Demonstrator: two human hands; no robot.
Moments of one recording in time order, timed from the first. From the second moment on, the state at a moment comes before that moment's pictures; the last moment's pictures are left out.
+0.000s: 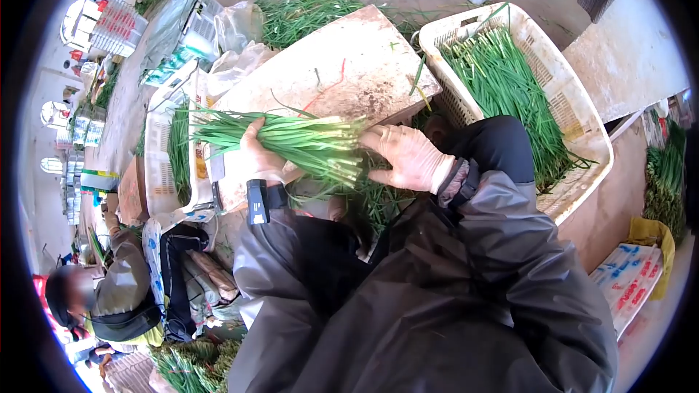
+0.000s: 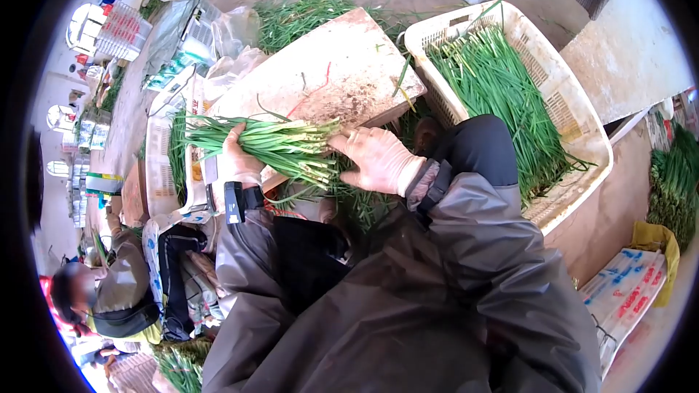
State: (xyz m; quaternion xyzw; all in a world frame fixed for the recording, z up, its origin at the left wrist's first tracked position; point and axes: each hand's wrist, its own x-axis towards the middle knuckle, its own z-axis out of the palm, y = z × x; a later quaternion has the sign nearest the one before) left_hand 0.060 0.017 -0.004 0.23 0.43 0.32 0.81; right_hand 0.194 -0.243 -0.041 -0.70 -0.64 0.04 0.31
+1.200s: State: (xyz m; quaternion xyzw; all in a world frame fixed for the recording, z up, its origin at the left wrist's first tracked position) left_hand 0.085 -0.051 -0.005 0.48 0.33 0.33 0.75; right_hand 0.208 -0.215 -0.034 -0.57 -0.43 0.46 0.52
